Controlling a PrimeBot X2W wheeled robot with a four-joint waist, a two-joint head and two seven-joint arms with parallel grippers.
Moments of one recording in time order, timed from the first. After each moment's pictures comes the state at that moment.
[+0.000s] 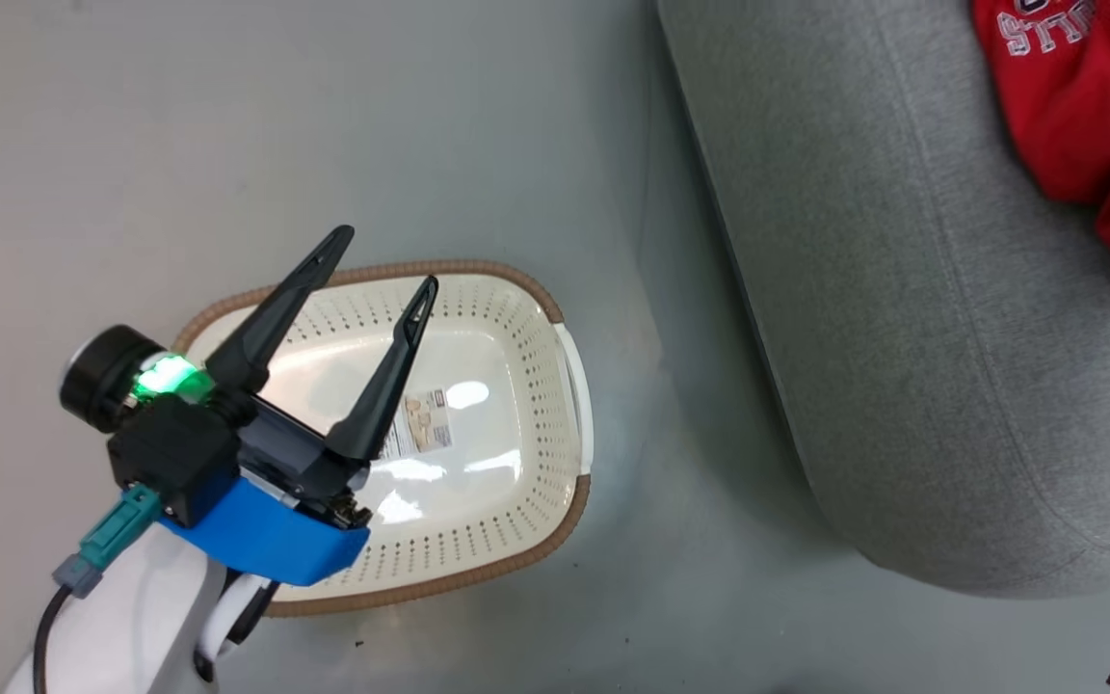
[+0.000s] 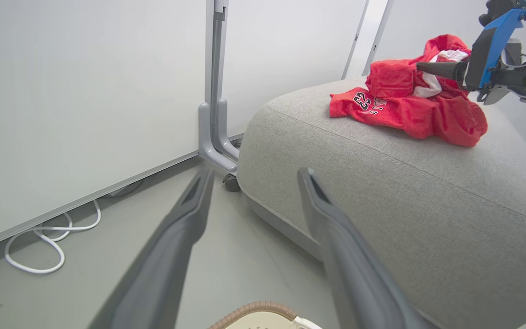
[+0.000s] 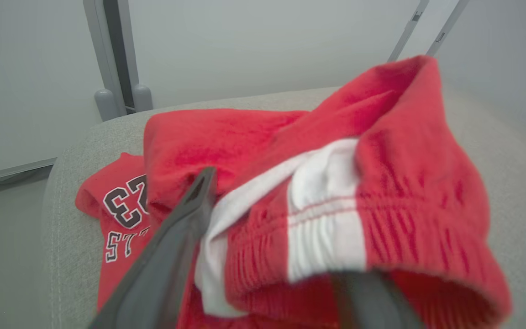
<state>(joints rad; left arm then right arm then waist) -0.41 0.50 -0.53 -0.06 -0.42 -0.13 -0.26 -0.88 -0.11 -0.55 0.52 -0.18 0.13 -0.01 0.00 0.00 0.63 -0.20</state>
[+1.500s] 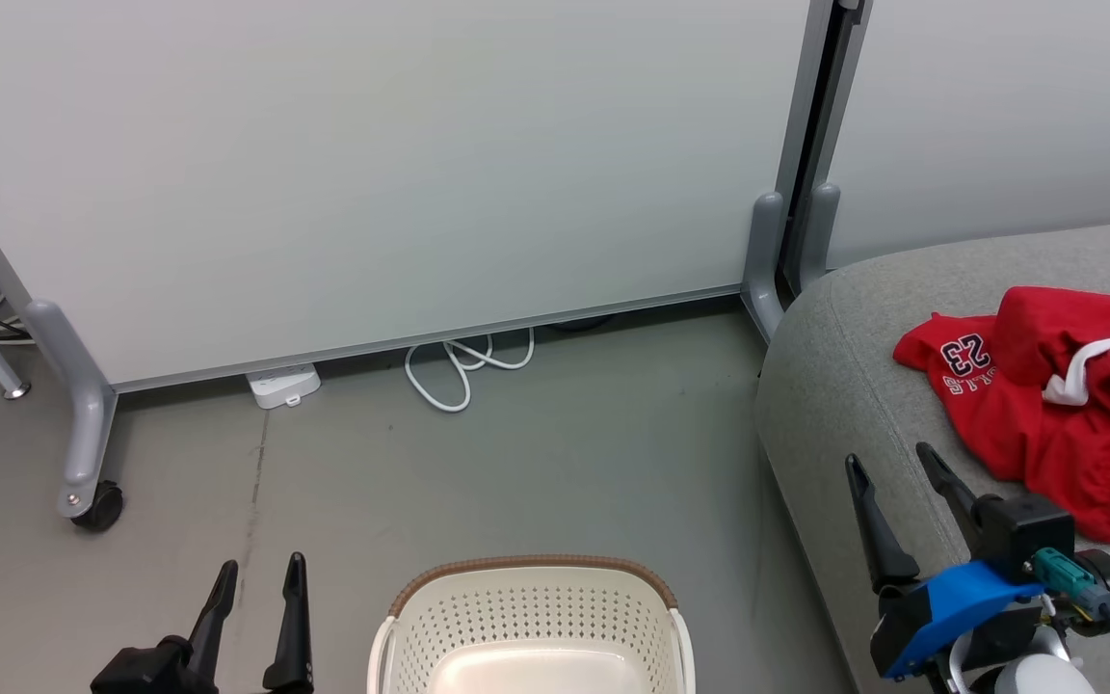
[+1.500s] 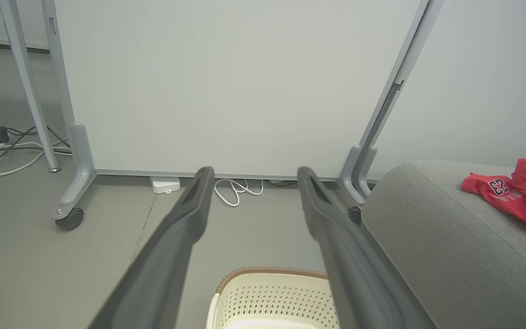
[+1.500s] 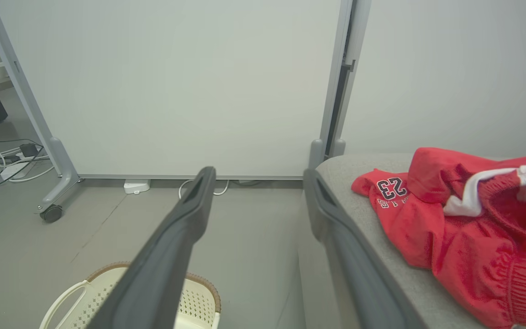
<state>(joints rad) 0.06 0.15 -0.11 0.29 -0.39 -0.13 -0.26 -0.11 -0.07 -0.01 0.24 0.05 0.13 -0.06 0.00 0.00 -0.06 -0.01</state>
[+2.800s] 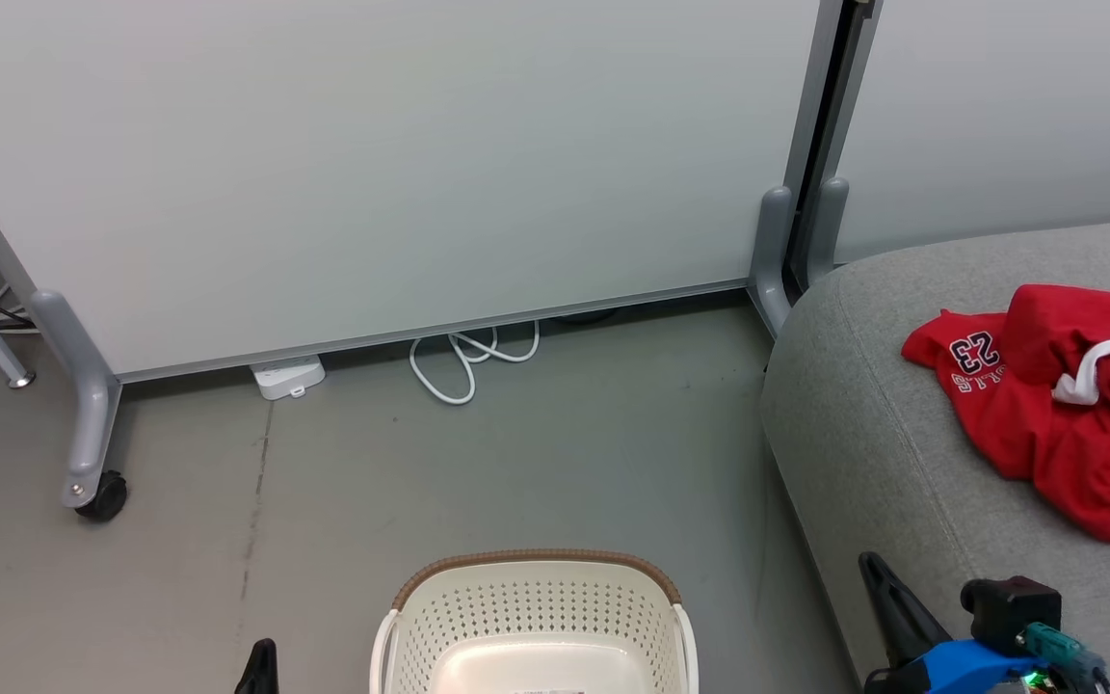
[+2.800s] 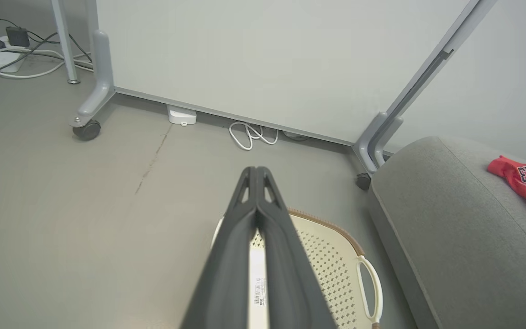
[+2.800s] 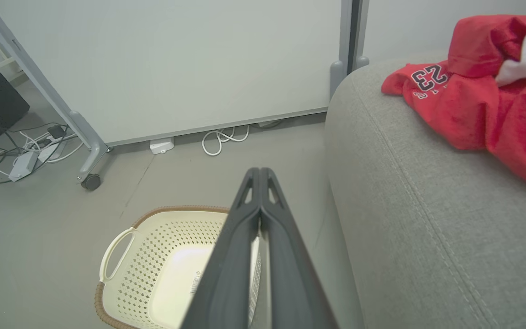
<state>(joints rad) 0.12 0.11 -0.07 0.41 -0.48 -0.13 -0.23 0.01 -0.05 0.02 0.31 0.19 0.13 -0.04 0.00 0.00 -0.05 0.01</state>
